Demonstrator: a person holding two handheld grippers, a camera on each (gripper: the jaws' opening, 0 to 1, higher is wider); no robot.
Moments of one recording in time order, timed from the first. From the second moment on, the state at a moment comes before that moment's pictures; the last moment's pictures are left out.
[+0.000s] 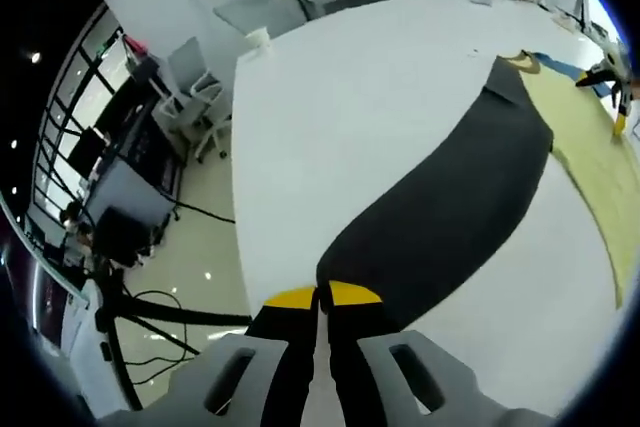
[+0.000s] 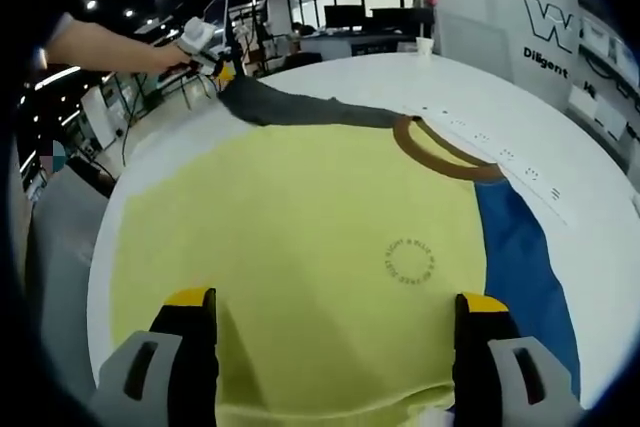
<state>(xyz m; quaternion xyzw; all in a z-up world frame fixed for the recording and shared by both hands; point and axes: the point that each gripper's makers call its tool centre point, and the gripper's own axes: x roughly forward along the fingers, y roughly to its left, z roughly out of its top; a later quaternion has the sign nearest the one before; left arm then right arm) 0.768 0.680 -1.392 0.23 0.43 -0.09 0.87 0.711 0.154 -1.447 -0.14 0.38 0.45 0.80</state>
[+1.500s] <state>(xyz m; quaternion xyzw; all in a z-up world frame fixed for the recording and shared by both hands) 0.754 0.683 -1.376 0.21 0.43 -0.06 0.88 0.647 0.116 -1.422 -0.14 0.35 0.43 0.82</state>
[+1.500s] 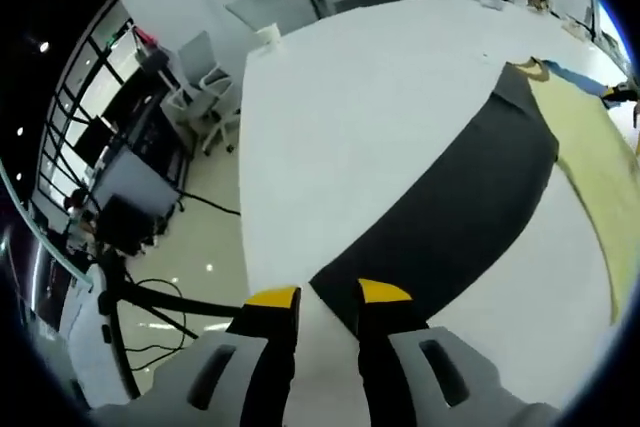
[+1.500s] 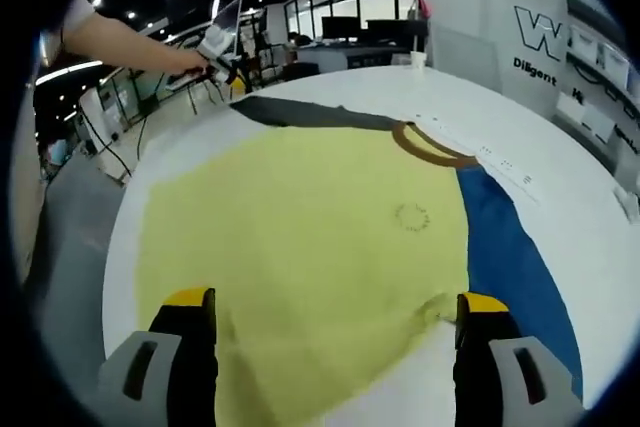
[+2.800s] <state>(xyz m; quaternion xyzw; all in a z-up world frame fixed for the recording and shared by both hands) 0.570 0.461 -1.375 0.16 0.32 -0.36 0.86 0.491 0.102 -1.426 -0.18 0.34 0.47 0.80</state>
